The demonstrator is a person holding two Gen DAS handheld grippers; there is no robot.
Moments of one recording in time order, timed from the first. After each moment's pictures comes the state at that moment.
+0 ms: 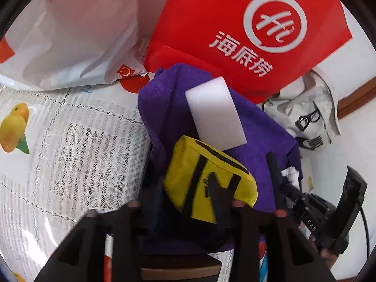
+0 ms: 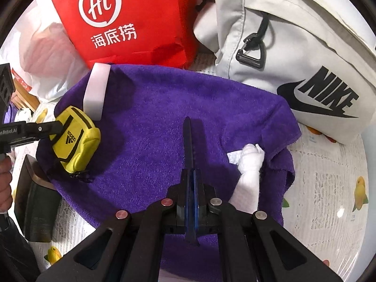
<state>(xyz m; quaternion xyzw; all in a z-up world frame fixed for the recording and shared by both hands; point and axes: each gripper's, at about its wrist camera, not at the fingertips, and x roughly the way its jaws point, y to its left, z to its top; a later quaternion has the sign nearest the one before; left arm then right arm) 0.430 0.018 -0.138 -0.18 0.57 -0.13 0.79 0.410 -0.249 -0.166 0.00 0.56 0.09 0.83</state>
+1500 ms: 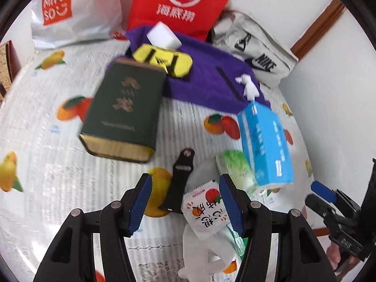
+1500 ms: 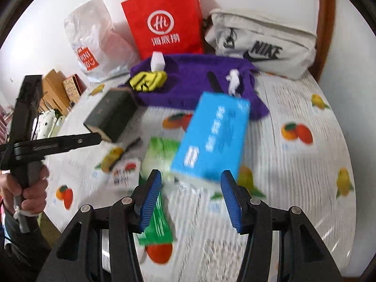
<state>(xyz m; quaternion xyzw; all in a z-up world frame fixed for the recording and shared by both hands) 0.203 -0.008 -0.105 -0.11 0.55 -0.18 0.81 0.132 -0.251 -0.073 0.04 0.51 0.08 0.85</state>
